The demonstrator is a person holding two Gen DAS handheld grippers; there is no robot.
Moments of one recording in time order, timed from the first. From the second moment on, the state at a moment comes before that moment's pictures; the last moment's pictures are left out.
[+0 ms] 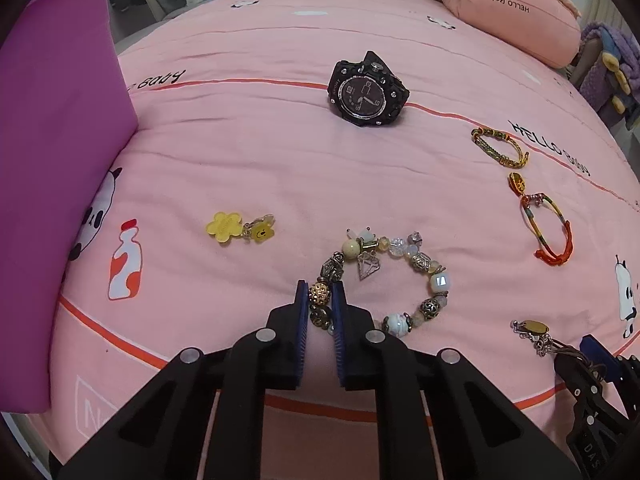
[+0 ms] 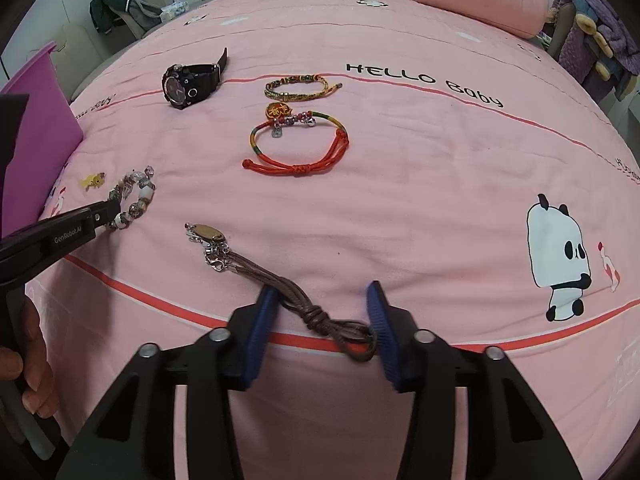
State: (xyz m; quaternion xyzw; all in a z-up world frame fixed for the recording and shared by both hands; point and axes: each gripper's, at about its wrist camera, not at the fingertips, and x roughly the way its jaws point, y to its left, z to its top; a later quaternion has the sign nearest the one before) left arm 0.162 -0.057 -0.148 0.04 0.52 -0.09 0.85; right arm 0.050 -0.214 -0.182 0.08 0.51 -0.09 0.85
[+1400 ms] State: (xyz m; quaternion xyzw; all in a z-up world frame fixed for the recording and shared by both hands) left arm 0.090 -0.006 -0.021 0.04 0.46 -0.18 0.87; right arm 0.001 -0.170 -0.052 0.12 0.40 -0.02 0.91
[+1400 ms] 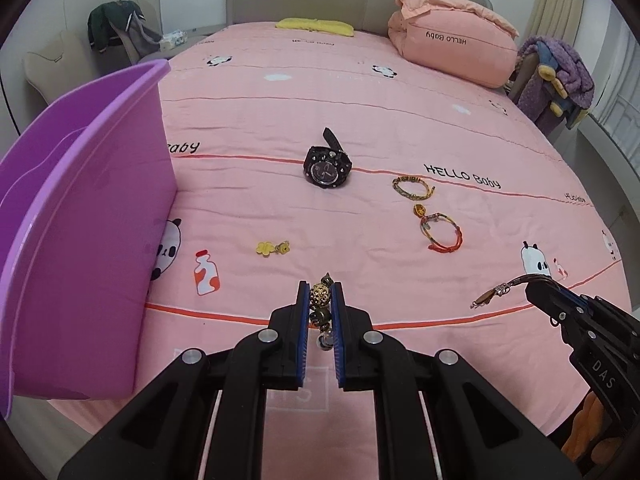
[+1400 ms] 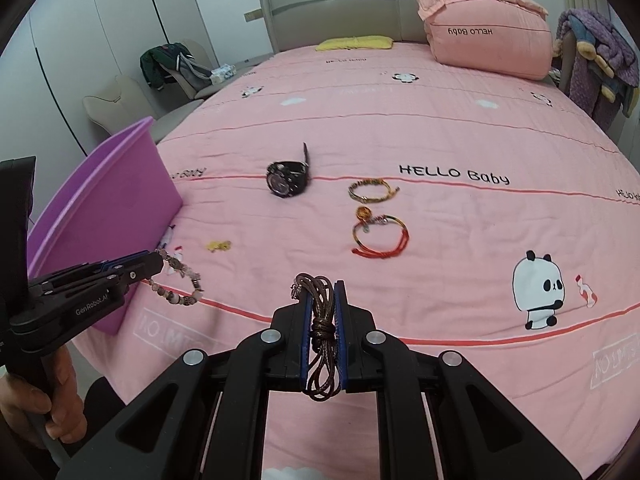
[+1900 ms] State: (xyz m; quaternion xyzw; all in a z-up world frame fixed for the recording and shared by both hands) left arm 0.078 0.035 0.065 0.01 0.39 -0.19 0.90; right arm 0.011 -0.116 0.015 0.11 0.34 0.04 0.93
